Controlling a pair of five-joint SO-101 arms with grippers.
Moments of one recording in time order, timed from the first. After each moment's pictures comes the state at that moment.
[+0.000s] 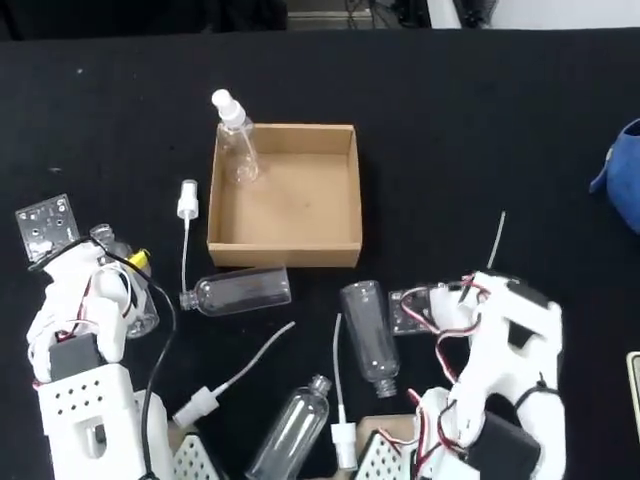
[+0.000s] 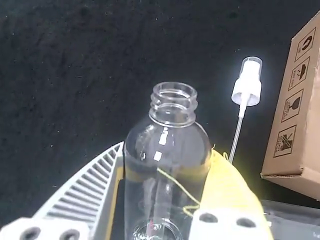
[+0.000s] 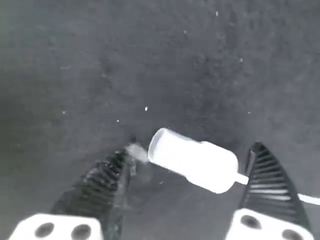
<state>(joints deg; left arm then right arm) -23.8 -72.7 76.1 45.8 1.1 29.0 -24.0 68.4 39.9 120.0</state>
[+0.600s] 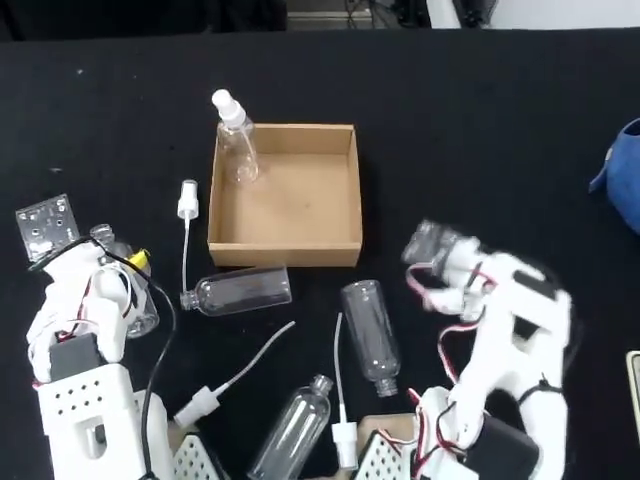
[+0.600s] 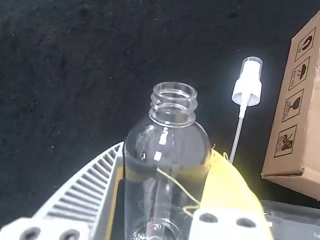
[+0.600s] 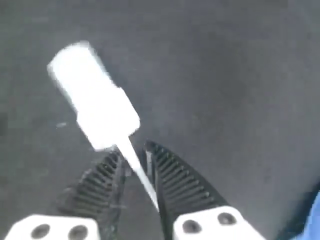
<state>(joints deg) -23.8 -72.7 76.1 45.8 1.1 28.9 -25.5 59.8 42.9 80.7</state>
